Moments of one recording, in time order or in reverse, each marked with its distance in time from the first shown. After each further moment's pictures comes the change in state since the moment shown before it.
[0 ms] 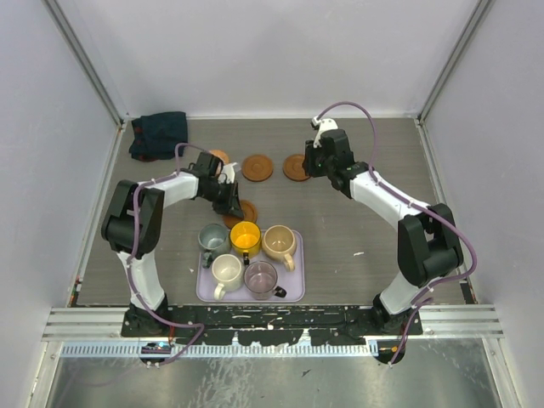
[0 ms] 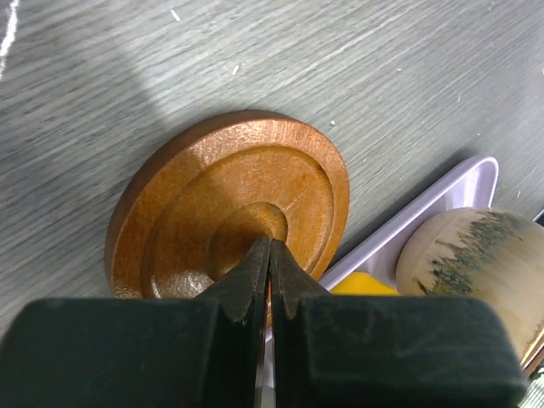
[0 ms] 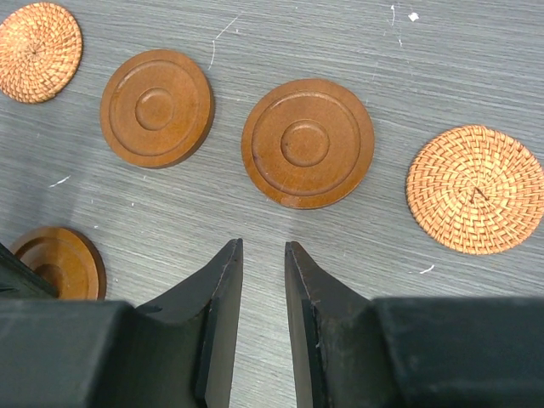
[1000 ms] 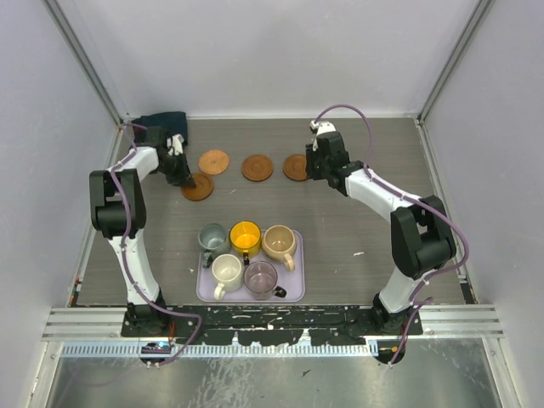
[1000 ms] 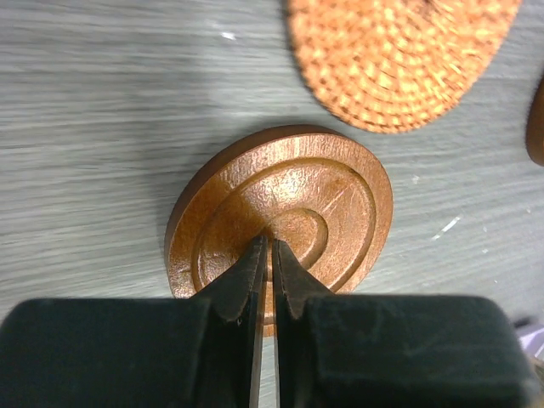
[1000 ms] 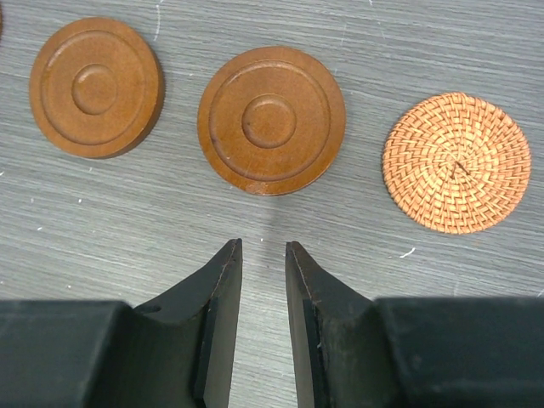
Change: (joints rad) left arm 0.349 0.189 0.353 -0.186 -0.184 0.024; right arm 0.000 0.060 0.015 -0.037 0.070 -0.006
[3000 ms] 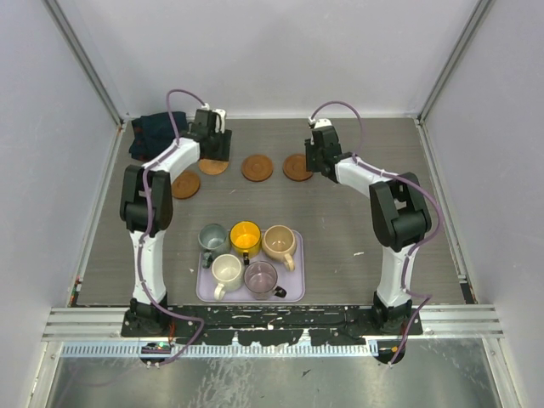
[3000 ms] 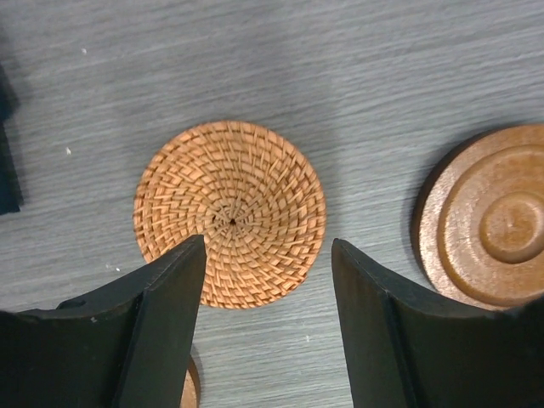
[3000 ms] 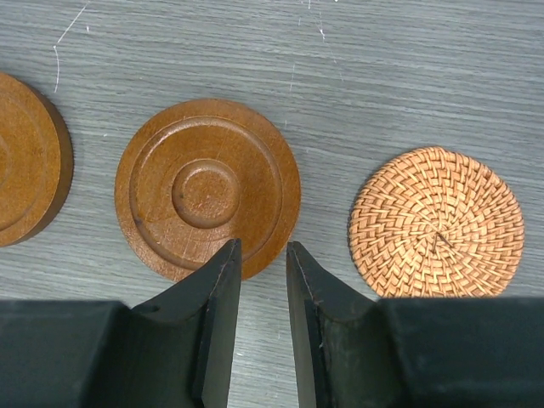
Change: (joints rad) left arm -0.273 0.089 0.236 0.200 -0.412 0.134; right arm -0.049 0.275 0.178 0.053 0.058 -0.037
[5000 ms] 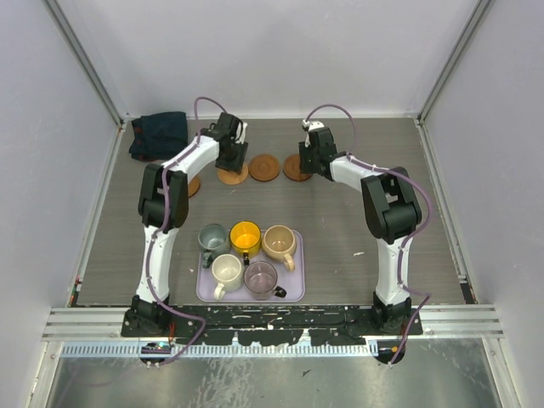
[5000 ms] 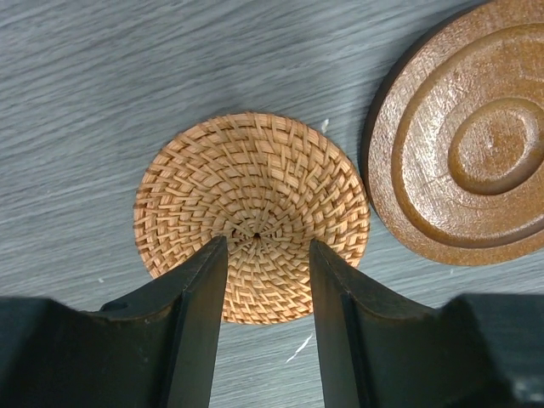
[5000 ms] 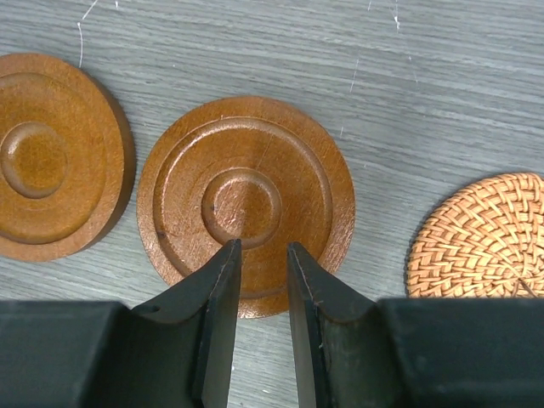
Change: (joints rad) left arm -0.107 0.134 0.181 -0.285 0.035 -0.023; right arm 0.000 0.104 0.067 0.006 -0.109 0.004
